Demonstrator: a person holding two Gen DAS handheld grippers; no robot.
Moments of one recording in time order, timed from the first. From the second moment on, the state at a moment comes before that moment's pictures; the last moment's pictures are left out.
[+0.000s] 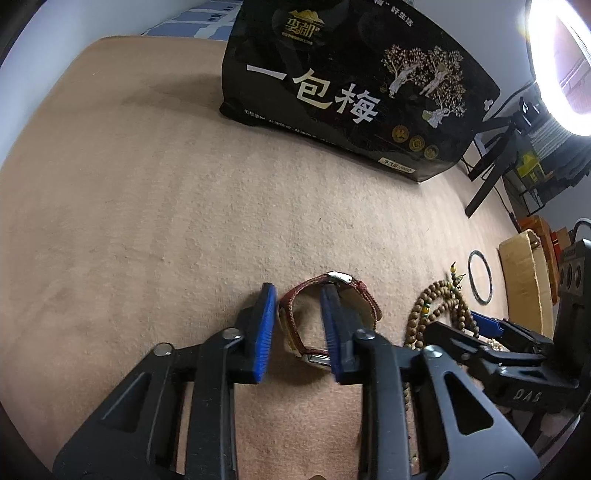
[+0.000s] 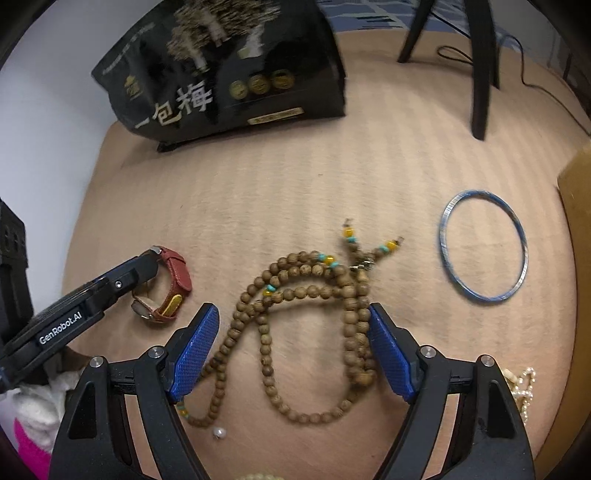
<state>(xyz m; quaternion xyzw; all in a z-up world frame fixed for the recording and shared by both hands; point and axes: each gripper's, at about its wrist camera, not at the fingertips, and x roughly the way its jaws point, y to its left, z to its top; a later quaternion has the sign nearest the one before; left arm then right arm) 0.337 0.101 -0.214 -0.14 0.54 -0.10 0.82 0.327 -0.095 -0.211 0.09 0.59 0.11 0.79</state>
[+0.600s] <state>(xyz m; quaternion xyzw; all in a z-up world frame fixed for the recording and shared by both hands) 0.333 0.093 -0.218 -0.09 0.54 -0.09 0.83 0.314 -0.063 -0.220 -0.10 0.56 0.14 0.81</state>
